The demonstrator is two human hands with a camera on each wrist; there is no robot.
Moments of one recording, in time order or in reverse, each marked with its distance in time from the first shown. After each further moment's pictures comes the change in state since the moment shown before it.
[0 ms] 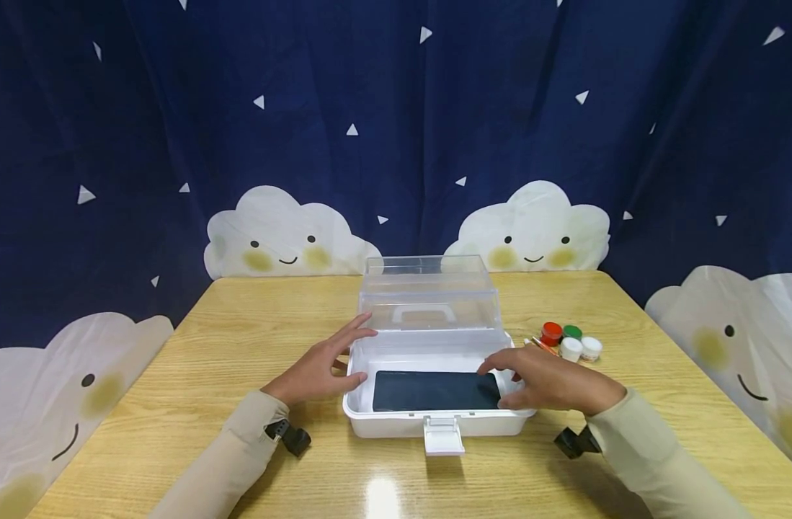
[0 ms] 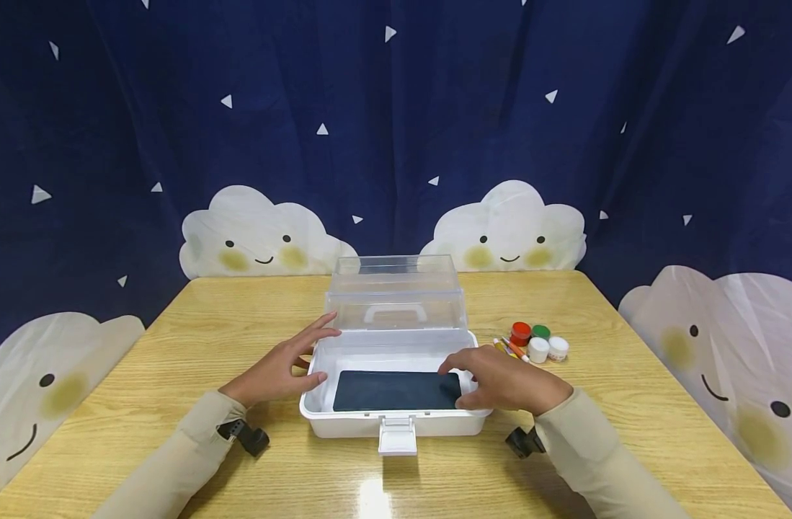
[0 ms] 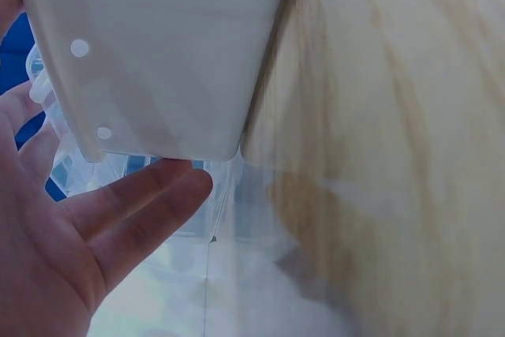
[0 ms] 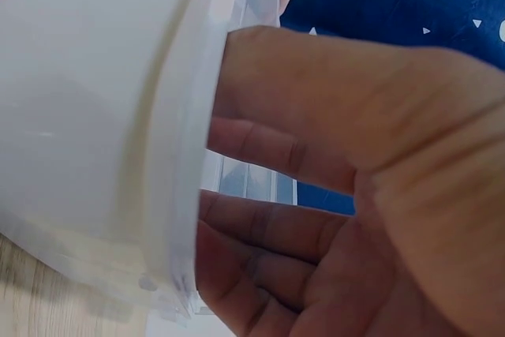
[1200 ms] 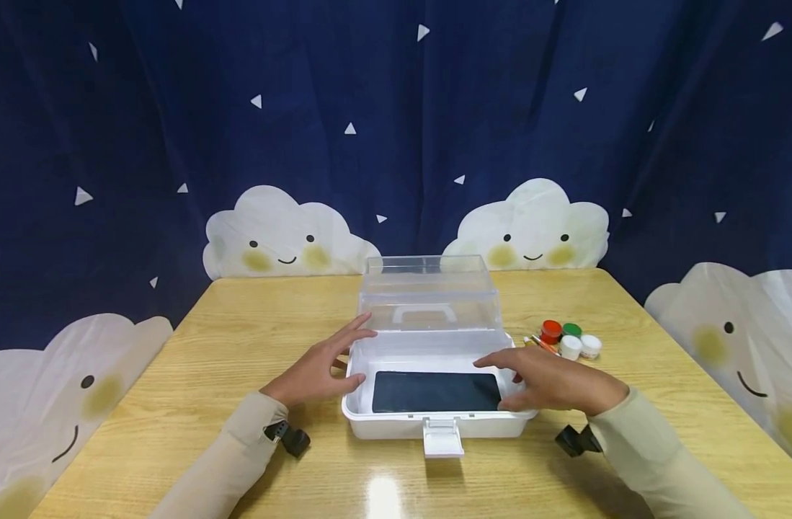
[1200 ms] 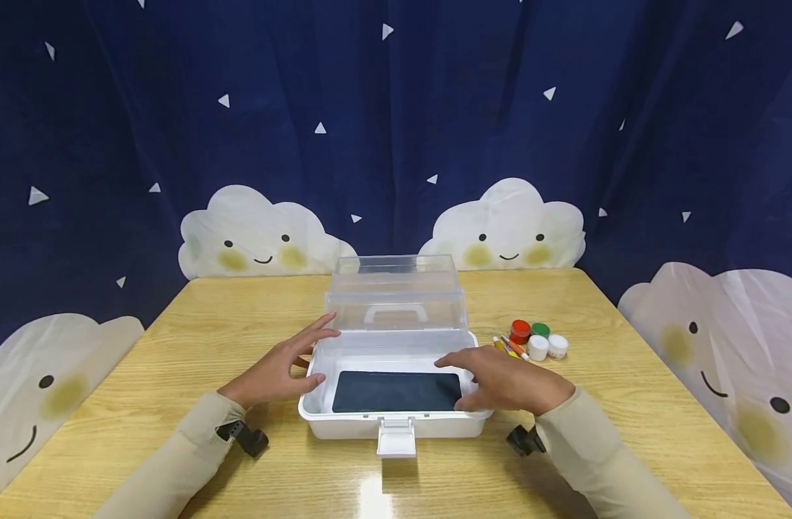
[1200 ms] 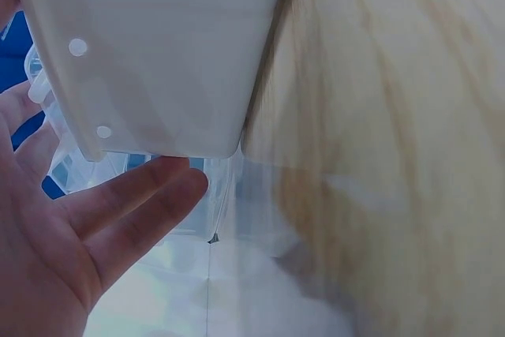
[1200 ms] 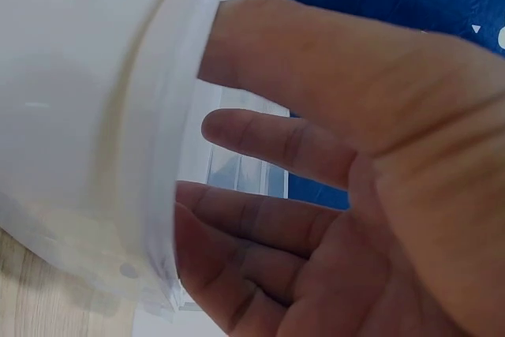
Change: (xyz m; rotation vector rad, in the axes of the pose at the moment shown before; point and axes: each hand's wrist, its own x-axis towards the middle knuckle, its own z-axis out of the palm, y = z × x) left_hand -0.002 0.003 -0.001 0.001 -0.007 0.031; right_hand -0.004 -0.004 -0.003 0.008 -0.028 -0.004
